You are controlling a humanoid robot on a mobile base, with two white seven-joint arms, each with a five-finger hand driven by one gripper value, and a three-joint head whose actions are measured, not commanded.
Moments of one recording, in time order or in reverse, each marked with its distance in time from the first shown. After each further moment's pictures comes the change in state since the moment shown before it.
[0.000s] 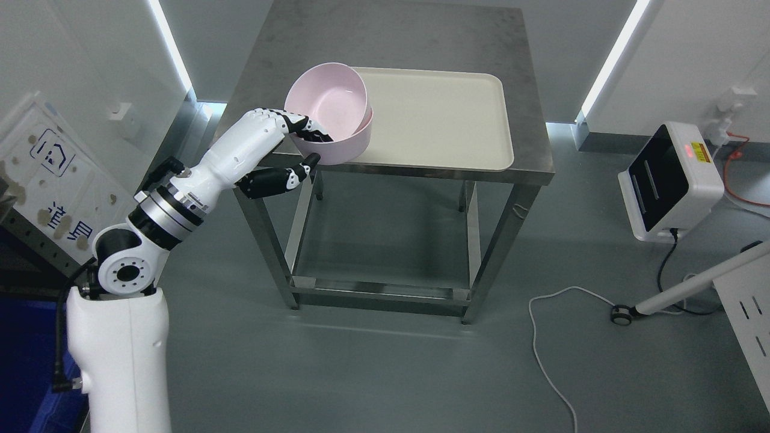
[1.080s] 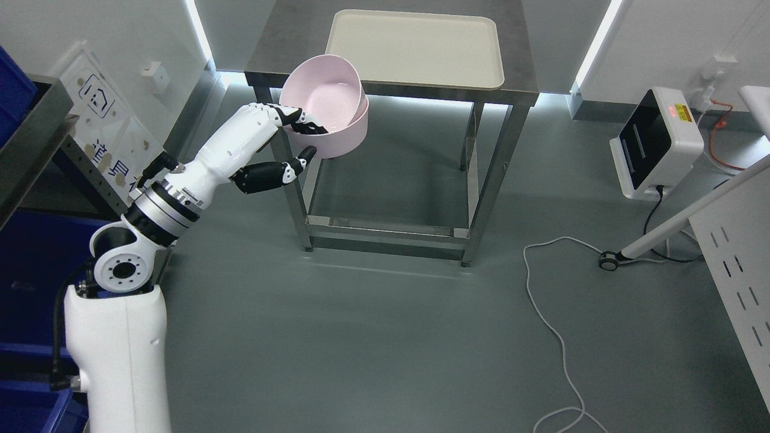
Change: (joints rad) left arm -0.009 0.000 0.009 0.003 0.034 0.014 0.001; right arm 0.000 0.000 0.000 0.000 0.000 0.000 0.000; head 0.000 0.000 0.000
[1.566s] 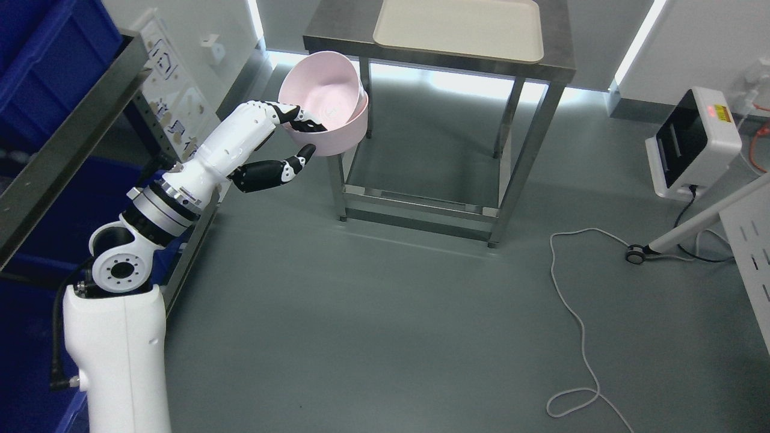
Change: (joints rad) left arm -0.001 0.000 0.003 0.001 0.019 0.005 -0.001; right arm 0.000 0.000 0.000 0.000 0.000 0.006 0.000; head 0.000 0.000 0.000
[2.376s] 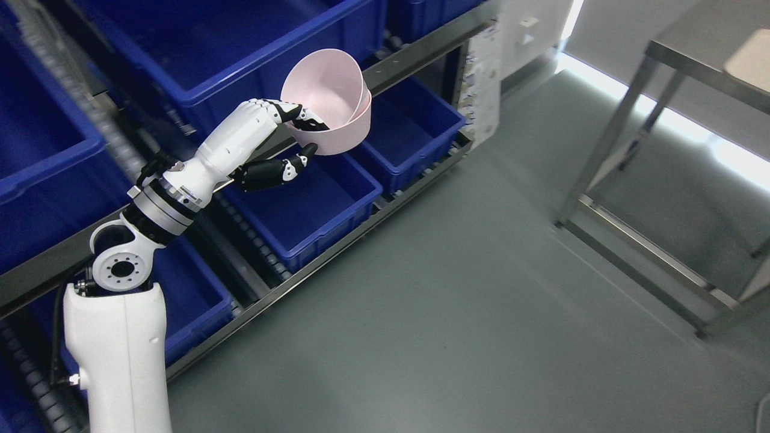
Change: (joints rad) left arm -0.013 0.000 -0.004 0.000 0.008 -0.006 -0.002; right arm 0.000 0.000 0.000 0.000 0.000 -0.006 0.000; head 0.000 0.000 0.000
